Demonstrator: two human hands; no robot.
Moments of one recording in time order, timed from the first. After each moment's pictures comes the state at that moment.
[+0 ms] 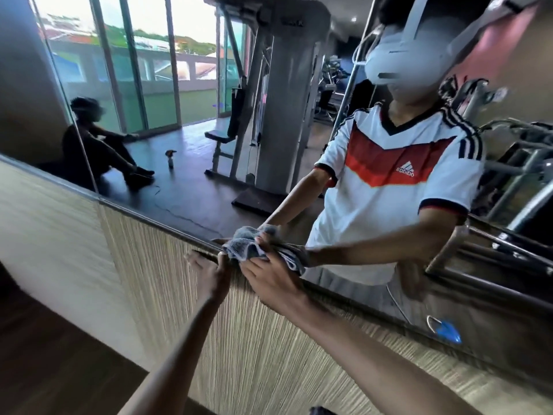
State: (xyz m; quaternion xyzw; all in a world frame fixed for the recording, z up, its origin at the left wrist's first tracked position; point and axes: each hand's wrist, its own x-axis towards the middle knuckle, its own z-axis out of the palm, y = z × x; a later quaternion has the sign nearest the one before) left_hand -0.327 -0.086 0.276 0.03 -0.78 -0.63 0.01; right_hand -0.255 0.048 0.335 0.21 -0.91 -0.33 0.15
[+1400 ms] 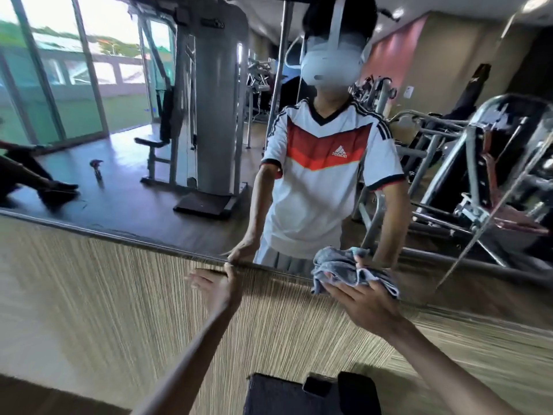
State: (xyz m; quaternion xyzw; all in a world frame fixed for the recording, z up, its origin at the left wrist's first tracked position) left_hand -0.180 0.074 0.279 0.05 -0.78 -0.61 -0.09; right_hand 0.016 0.311 0.325 0.12 -0.89 -0.31 0.31
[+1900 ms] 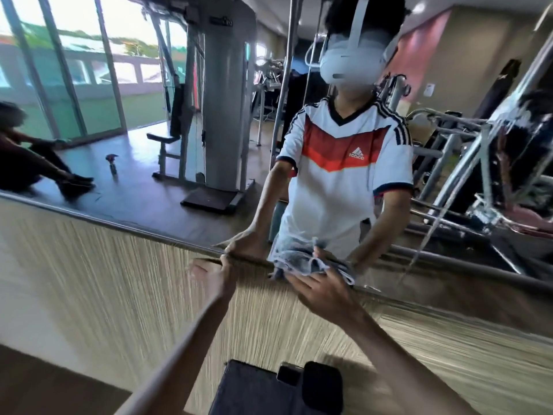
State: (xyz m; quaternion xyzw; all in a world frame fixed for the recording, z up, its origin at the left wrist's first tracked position) left_hand -0.125 0.123 0.300 0.08 -0.75 -0.65 -0.07; right_hand 0.005 0.333 0.296 0.12 -0.93 -0.27 0.23
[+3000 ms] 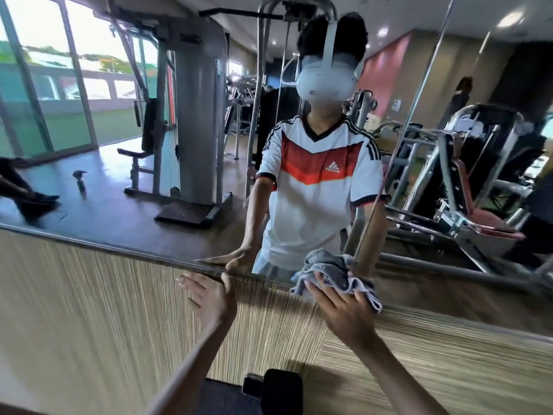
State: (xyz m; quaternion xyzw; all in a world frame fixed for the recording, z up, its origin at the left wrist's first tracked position) left_hand -0.053 0.193 0.289 0.00 -0.84 -0.55 0.00; right_hand 0.101 0.410 0.289 0.02 -0.89 -0.24 0.39
